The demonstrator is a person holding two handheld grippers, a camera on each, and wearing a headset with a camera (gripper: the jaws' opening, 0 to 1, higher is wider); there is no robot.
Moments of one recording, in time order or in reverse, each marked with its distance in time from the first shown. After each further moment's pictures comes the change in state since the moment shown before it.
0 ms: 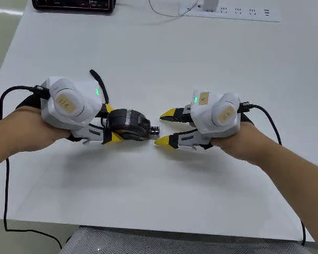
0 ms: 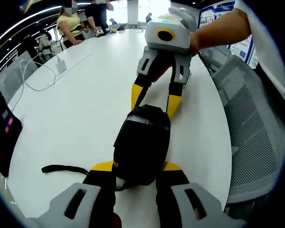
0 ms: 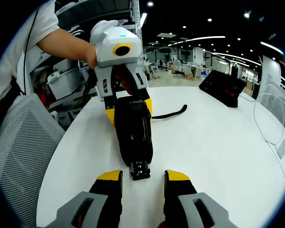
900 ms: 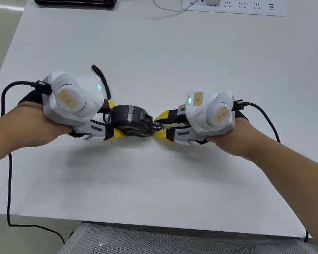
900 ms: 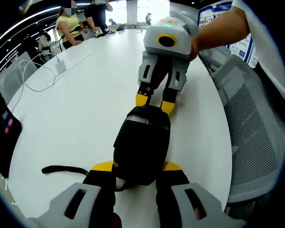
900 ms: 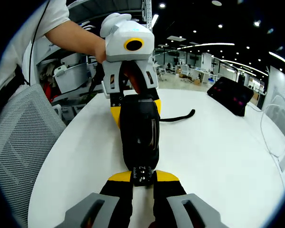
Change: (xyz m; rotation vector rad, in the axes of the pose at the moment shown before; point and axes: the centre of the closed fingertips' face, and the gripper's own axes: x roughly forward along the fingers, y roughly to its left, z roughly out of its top) left arm 0.000 0.000 0.000 0.008 -0.002 -0.001; right arm 0.011 0.005 0.003 -0.083 -0.012 0.031
